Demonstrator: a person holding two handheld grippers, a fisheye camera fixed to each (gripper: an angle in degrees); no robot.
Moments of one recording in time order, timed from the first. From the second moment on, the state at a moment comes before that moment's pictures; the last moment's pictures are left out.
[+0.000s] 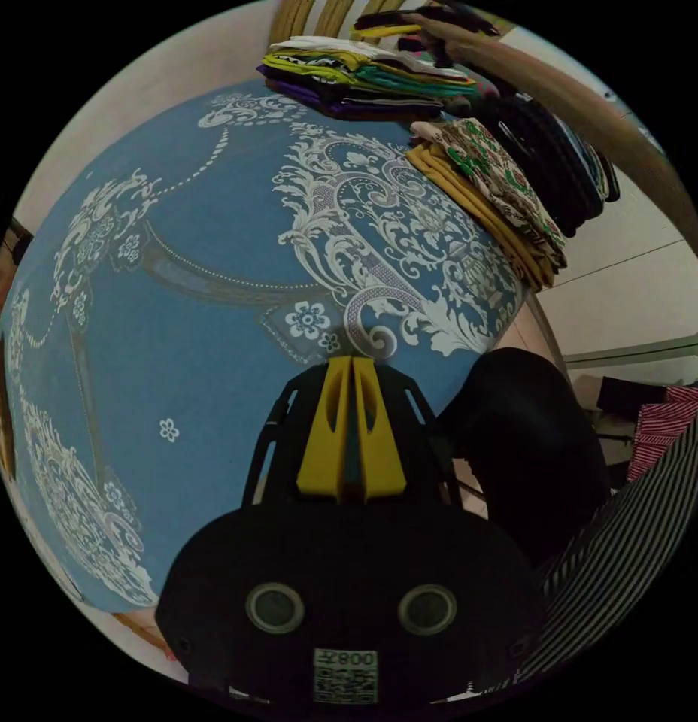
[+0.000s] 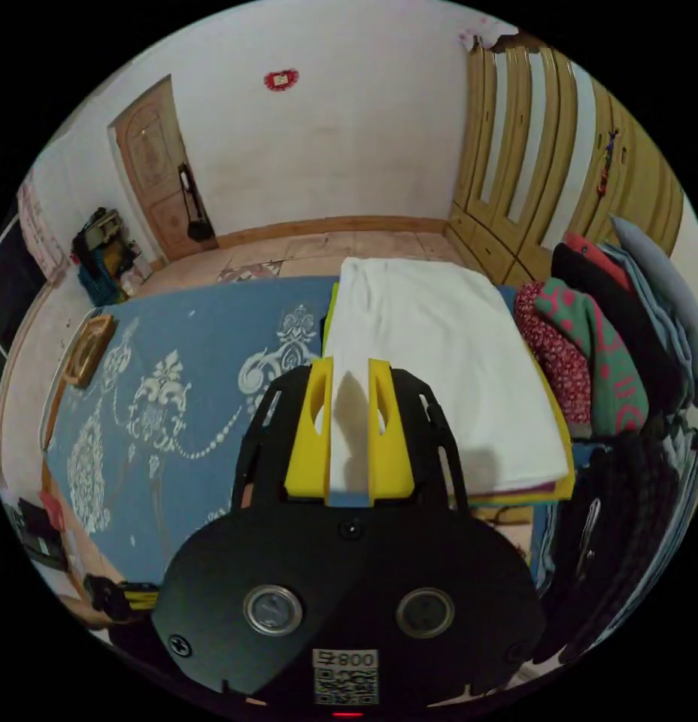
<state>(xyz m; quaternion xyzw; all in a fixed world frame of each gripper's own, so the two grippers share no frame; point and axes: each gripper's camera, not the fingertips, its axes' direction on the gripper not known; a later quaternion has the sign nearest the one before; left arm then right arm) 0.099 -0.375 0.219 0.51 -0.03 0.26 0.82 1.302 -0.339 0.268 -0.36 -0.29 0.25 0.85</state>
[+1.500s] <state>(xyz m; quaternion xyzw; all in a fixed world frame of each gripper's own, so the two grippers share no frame) -0.082 0.208 -0.055 0.72 0.21 0.19 0.63 1.356 -0.725 -0.100 -0.07 -0.62 0.33 0.71</state>
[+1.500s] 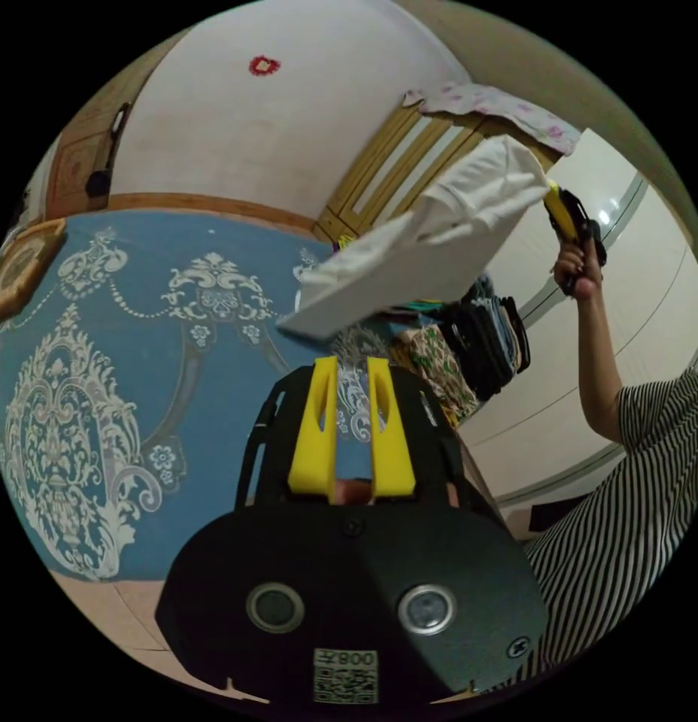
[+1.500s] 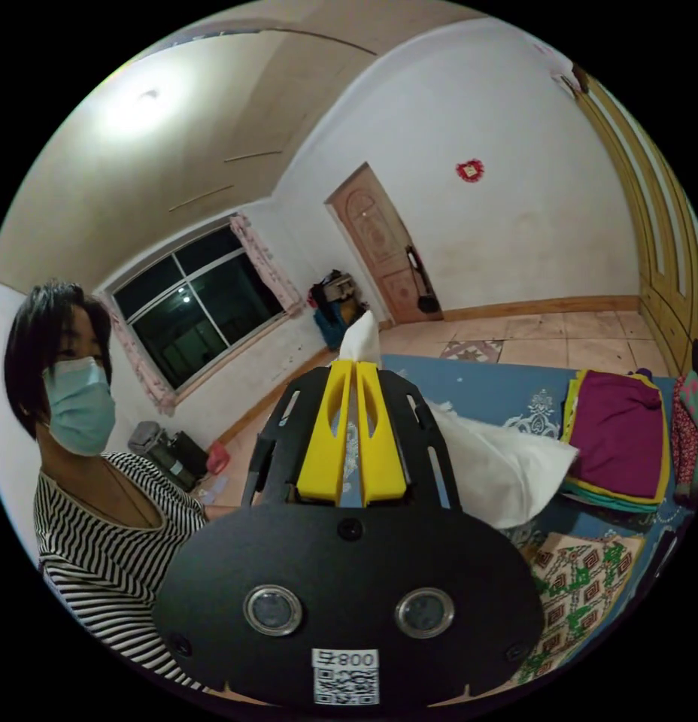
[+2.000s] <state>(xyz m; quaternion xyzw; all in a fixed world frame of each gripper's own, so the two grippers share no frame) -0.005 0.377 -0.098 0.67 0.21 0.29 0.65 1.332 -0.818 -0.298 -0.07 -0.70 0.30 0.65</state>
